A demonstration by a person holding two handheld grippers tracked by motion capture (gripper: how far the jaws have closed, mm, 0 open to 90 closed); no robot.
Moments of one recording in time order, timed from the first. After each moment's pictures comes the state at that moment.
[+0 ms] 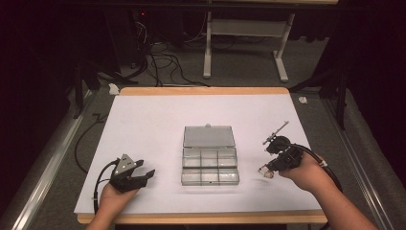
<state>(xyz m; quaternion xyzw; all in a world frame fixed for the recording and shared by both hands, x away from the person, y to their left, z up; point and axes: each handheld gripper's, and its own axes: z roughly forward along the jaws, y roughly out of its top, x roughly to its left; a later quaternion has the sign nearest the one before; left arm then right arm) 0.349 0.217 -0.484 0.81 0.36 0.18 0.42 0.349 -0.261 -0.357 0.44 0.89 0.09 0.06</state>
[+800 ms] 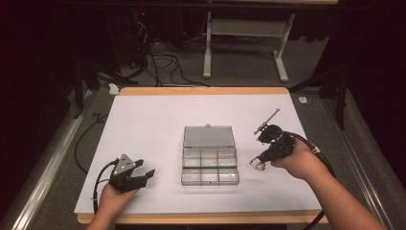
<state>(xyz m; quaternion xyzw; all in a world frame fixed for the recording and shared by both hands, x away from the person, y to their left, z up) 0.348 0.219 -0.483 0.81 0.36 0.18 0.42 0.368 -0.236 -0.329 0.42 0.90 0.10 0.04</state>
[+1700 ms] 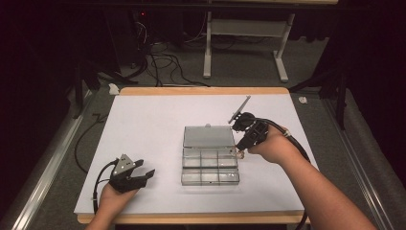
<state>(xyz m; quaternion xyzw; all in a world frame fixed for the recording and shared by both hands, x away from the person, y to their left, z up) 0.348 0.219 -0.483 0.81 0.36 0.18 0.43 0.403 -0.175 -0.317 0.36 0.92 0.10 0.05</state>
